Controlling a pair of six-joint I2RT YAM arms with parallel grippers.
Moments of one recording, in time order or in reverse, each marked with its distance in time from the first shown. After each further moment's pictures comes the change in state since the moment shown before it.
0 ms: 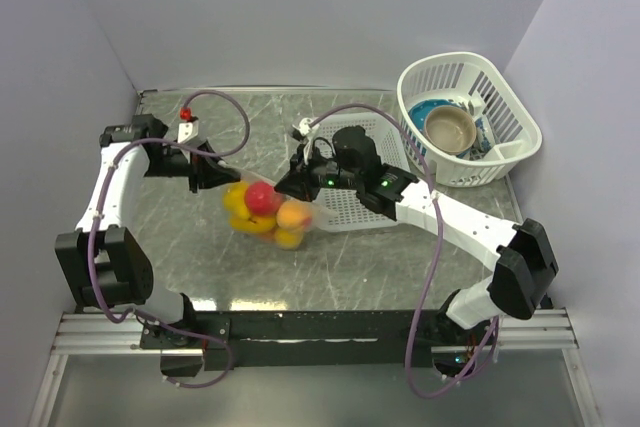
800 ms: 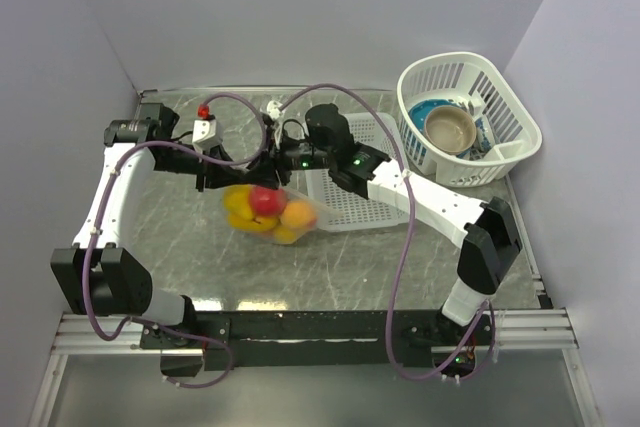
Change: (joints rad) left arm -0.115 -0.057 0.093 0.005 -0.120 -0.133; right arm 0.031 0.218 0.296 0.011 -0.161 -0.062
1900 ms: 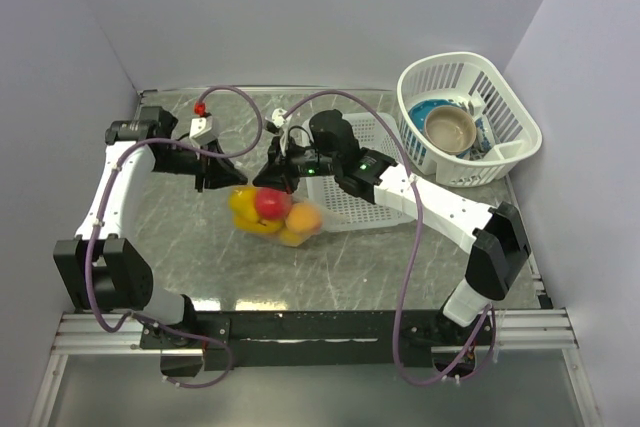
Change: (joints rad) left arm 0.031 0.032 -0.020 -0.005 0.036 -0.055; right arm 0.002 -0.056 -0.066 -0.072 0.040 -0.024
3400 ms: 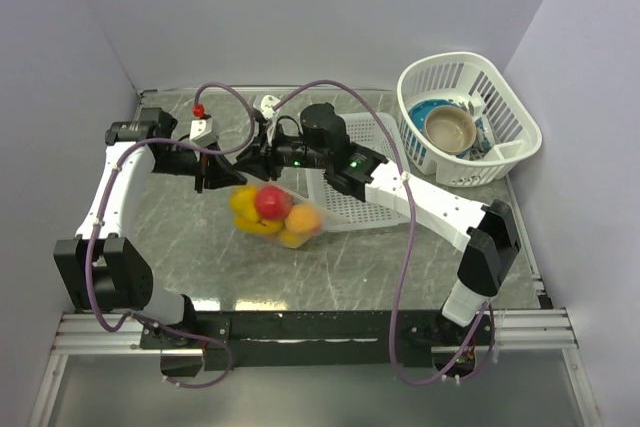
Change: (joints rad) left arm 0.000 -0.001 -0.019 0.002 -0.003 0.034; right arm 0.051 0.053 0.111 0.101 0.107 -0.045
